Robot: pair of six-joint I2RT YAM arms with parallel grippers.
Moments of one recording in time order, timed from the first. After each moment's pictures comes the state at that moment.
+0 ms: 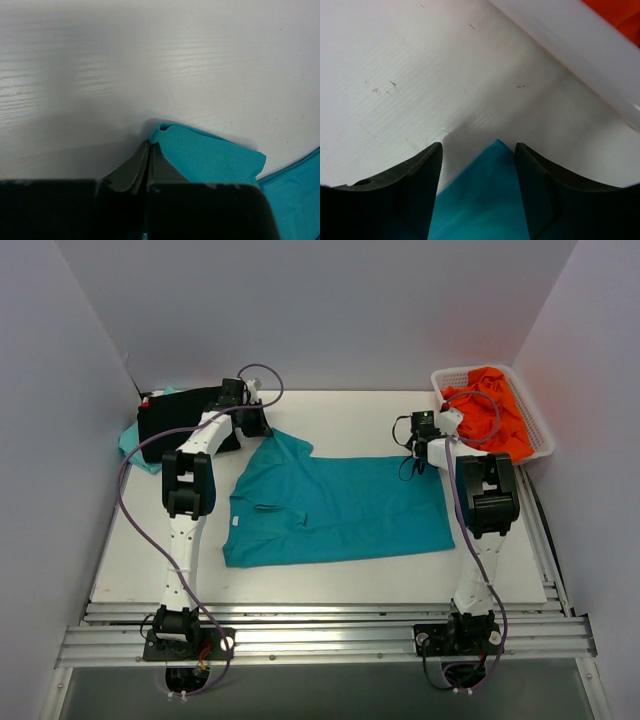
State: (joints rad) left arm -0.15 2.60 2.27 -0.52 0.36 -0.31; right arm 0.11 2.12 1.36 -0.10 0.52 0.65
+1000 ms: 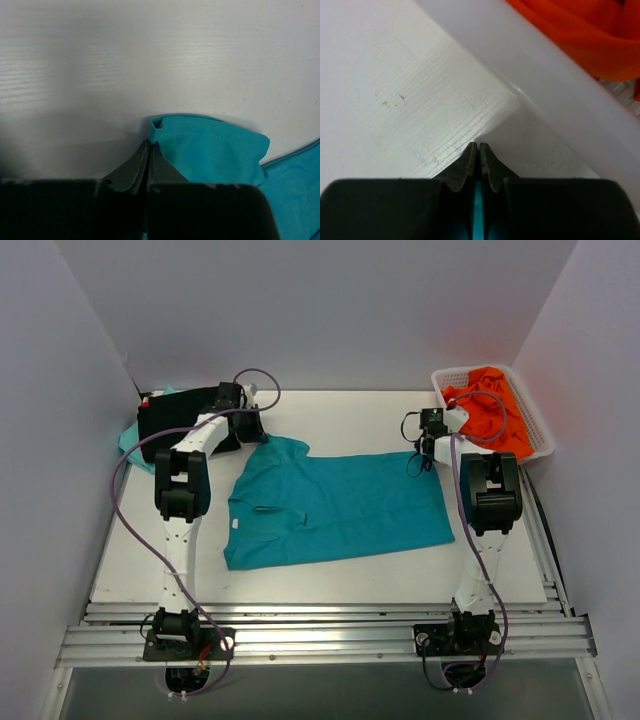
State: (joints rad) left arm -0.15 2.51 2.13 -0.49 0.33 -0.31; right arm 0.06 2.14 1.40 -0.08 0.40 0.66
